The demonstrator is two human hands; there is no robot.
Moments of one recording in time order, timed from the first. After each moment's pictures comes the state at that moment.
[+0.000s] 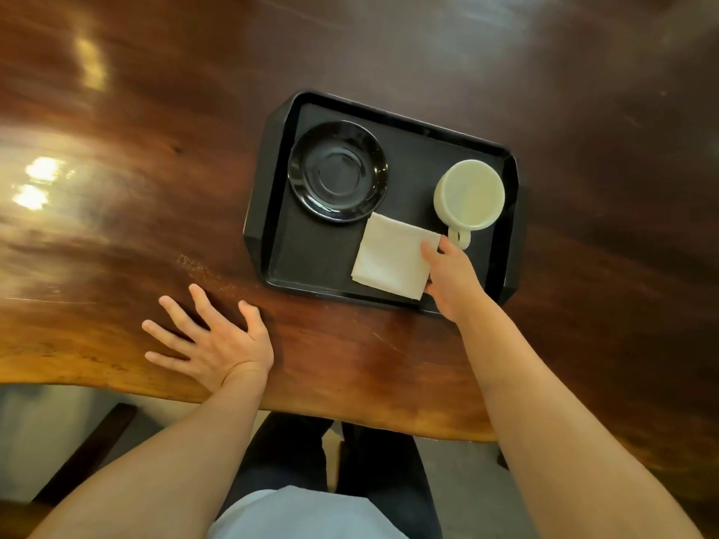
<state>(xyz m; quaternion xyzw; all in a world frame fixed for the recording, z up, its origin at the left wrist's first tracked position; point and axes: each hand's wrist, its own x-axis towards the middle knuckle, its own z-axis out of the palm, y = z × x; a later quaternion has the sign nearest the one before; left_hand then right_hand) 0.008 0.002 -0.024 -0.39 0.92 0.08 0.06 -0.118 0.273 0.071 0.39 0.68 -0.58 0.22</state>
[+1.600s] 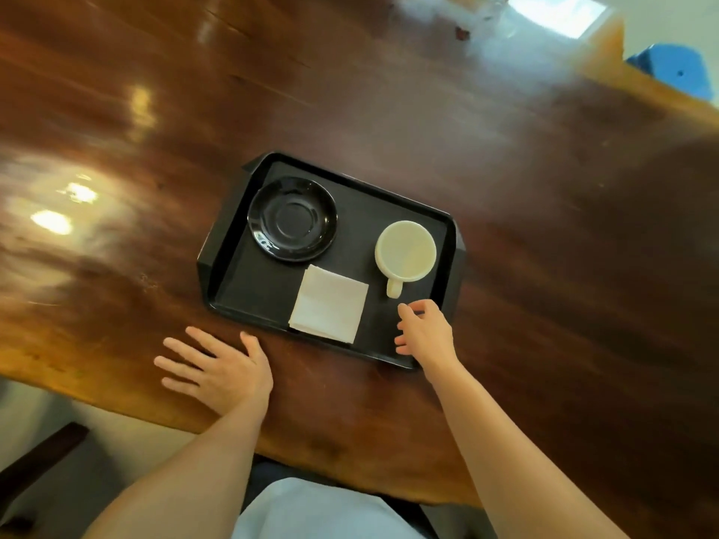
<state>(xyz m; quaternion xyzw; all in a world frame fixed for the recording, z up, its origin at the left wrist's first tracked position) -0.007 0.120 0.007 -0.50 0.85 0.11 0.14 -0.107 0.353 0.098 0.34 0.81 -0.41 0.26</state>
